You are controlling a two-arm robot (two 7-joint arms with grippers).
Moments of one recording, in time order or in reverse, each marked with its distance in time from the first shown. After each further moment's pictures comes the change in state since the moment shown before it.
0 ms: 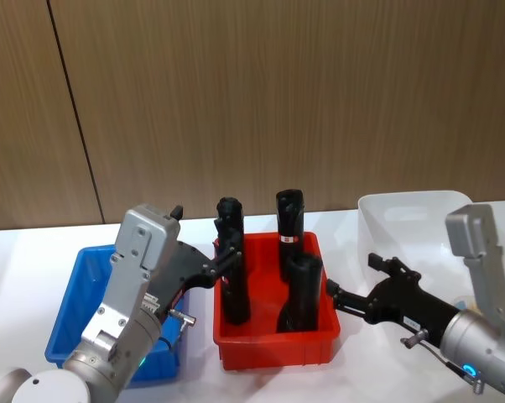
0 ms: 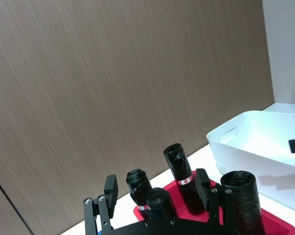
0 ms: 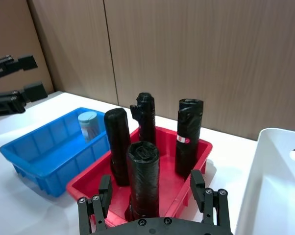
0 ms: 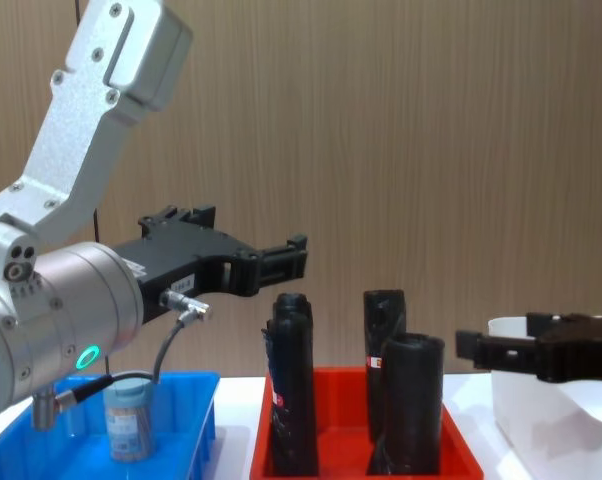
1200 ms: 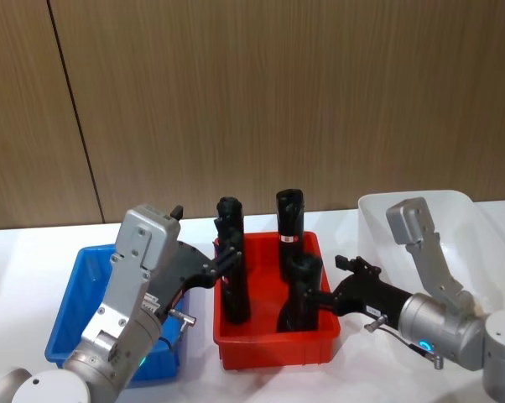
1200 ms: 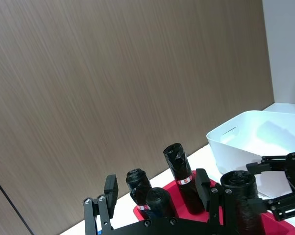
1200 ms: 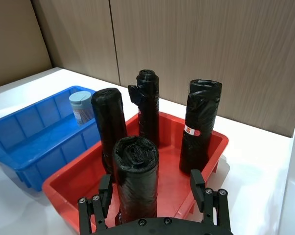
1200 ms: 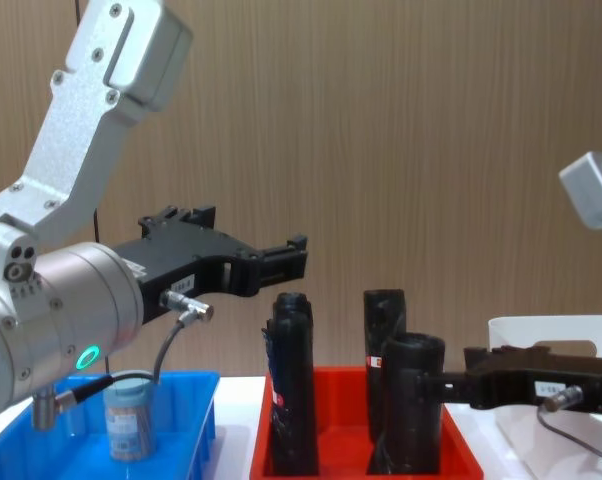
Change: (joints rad) left arm 0.000 0.000 0.000 0.000 0.000 0.000 0.000; right arm 0.220 -0.104 -0.057 0.332 -0.115 -0.019 0.097
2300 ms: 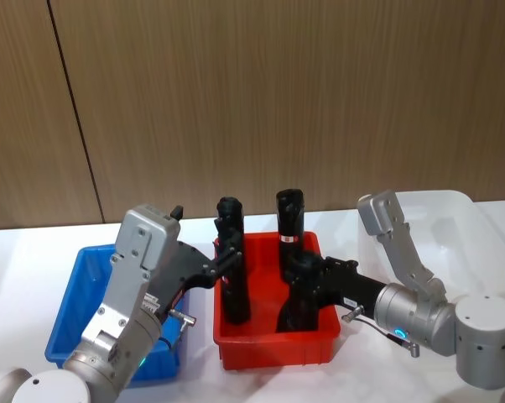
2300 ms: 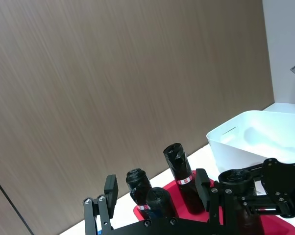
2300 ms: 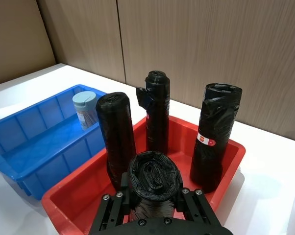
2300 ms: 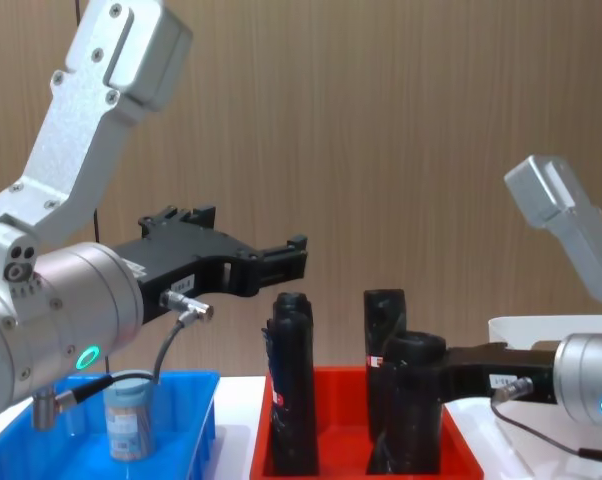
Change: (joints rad) left arm 0.000 0.000 0.000 0.000 0.000 0.000 0.000; right arm 0.088 -0.053 -0.036 0.111 -0.029 0.001 0.006
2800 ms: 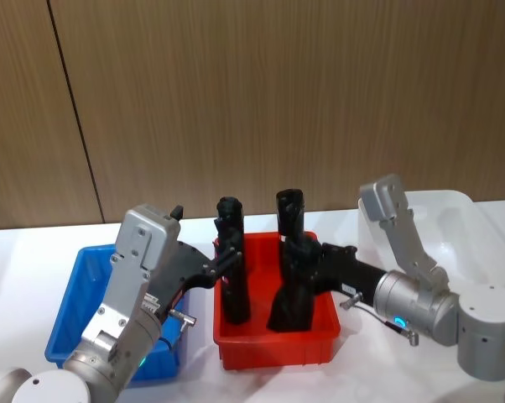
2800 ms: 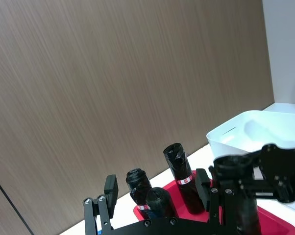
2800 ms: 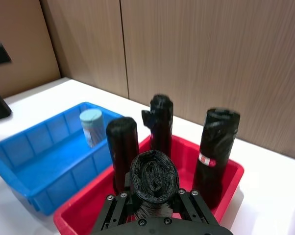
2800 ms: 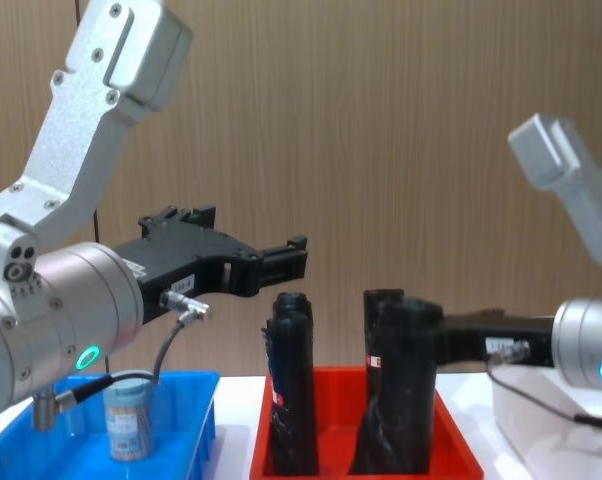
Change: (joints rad) left arm 0.000 0.000 0.000 0.000 0.000 0.000 0.000; right arm -0.016 0.010 0.000 -0.088 0.020 0.023 -0.018
